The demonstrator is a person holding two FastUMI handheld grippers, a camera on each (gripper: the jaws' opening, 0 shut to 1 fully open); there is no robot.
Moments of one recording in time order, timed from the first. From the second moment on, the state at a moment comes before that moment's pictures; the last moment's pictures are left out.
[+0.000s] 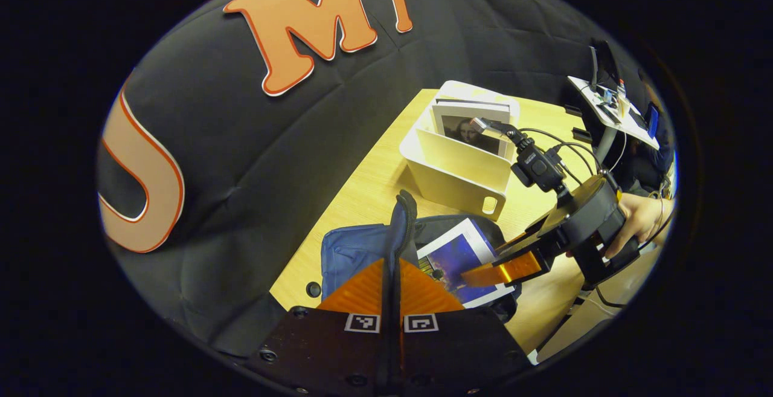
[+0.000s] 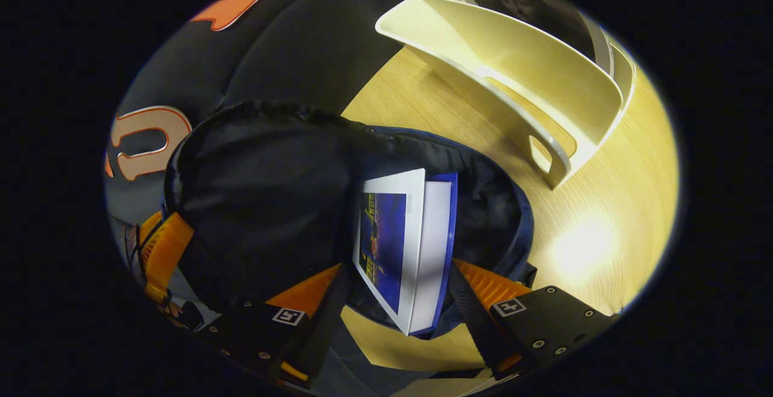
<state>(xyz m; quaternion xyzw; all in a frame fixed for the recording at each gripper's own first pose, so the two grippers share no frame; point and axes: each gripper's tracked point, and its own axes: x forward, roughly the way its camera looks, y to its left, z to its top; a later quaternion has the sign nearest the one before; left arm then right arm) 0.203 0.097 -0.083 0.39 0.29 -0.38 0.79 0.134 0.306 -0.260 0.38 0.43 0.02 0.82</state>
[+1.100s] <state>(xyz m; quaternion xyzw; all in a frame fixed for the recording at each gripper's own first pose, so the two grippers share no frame) 0.193 0.087 -0.102 0.39 0.30 -0.38 0.78 0.070 0.163 -0.138 0.17 0.39 0.00 0.91</state>
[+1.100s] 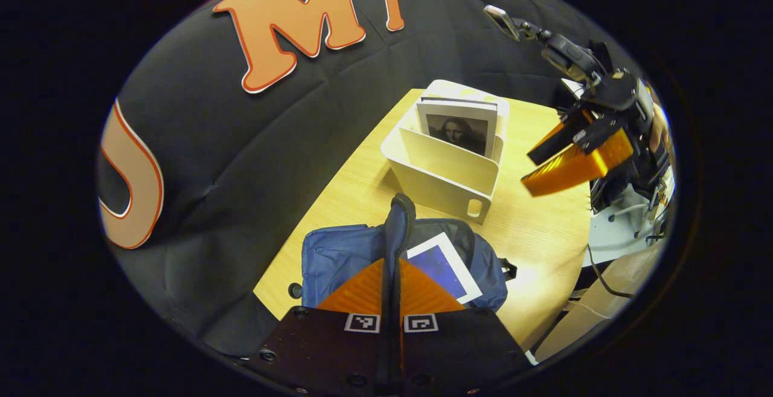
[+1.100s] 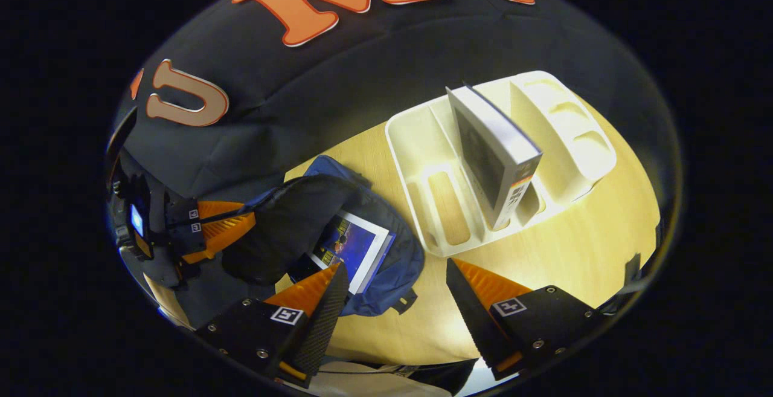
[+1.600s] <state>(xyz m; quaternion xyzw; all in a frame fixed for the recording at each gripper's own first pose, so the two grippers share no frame) 0.190 0.084 -0.113 0.36 0.32 -0.38 0.79 0.106 0.061 -0.069 0.08 0.39 -0.05 0.92</state>
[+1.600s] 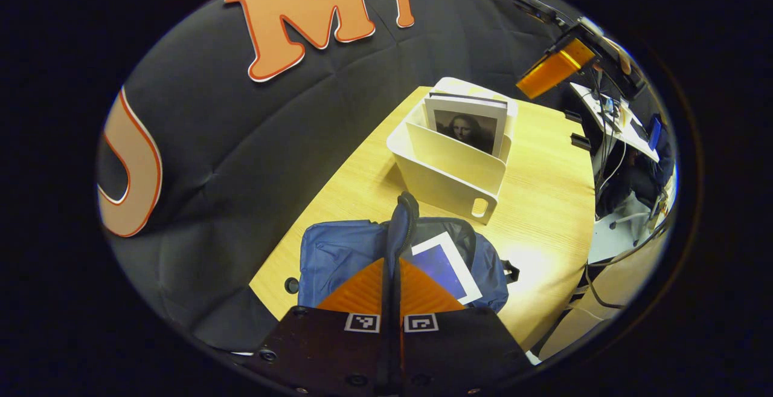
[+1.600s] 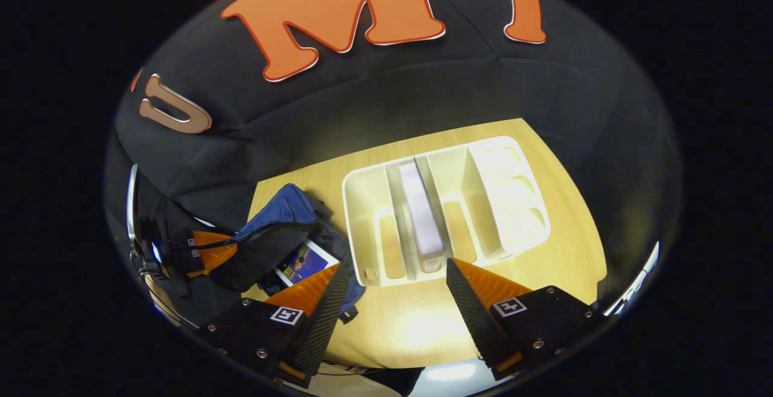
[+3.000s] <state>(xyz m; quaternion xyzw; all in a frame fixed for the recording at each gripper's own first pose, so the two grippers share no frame) 0.195 0.094 -0.125 0.33 0.35 -0.35 0.80 0.202 0.031 -0.155 -0.02 0.54 -0.03 0.84</state>
